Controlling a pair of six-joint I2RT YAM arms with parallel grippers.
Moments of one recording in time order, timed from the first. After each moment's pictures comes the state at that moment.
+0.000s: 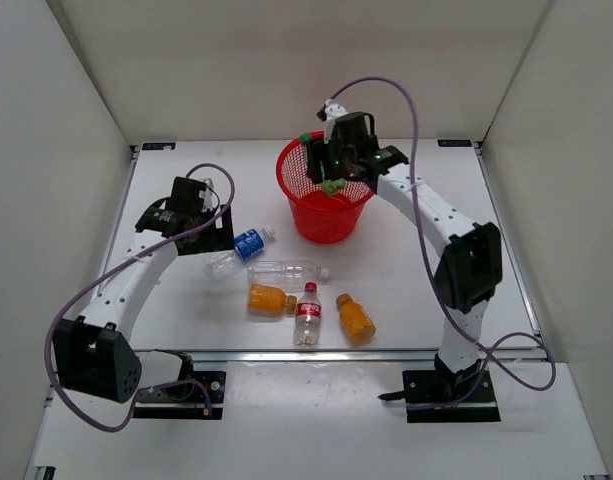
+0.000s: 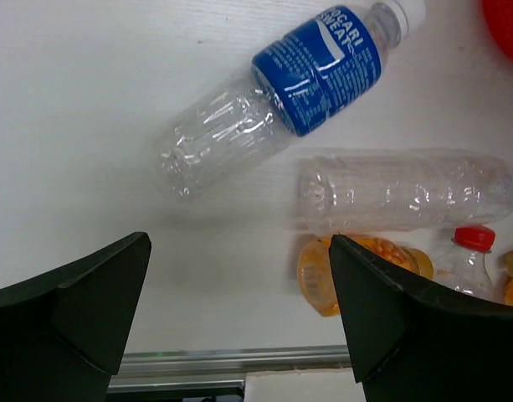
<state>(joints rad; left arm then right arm) -0.24 1.27 1.11 -0.84 -0.06 -0.30 0.52 1.88 1.82 -0.47 -0.09 0.10</state>
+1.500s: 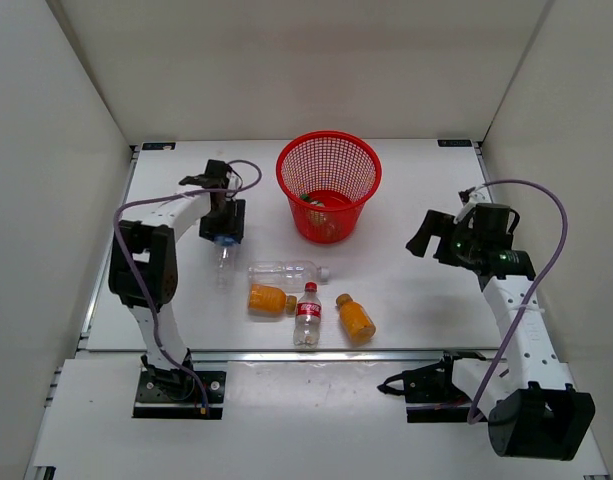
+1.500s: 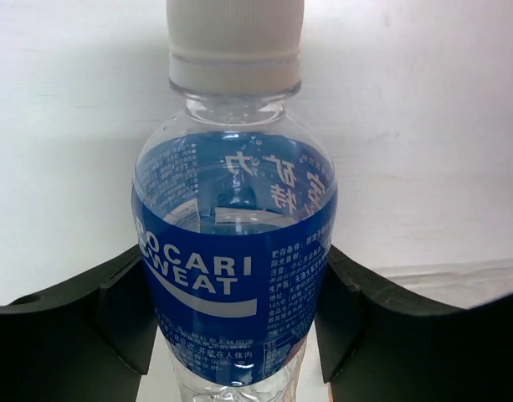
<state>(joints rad) -0.22 1.88 1.36 -0.74 -0.03 -0.15 -0.05 0.96 0.87 -0.62 -0.33 0.24</state>
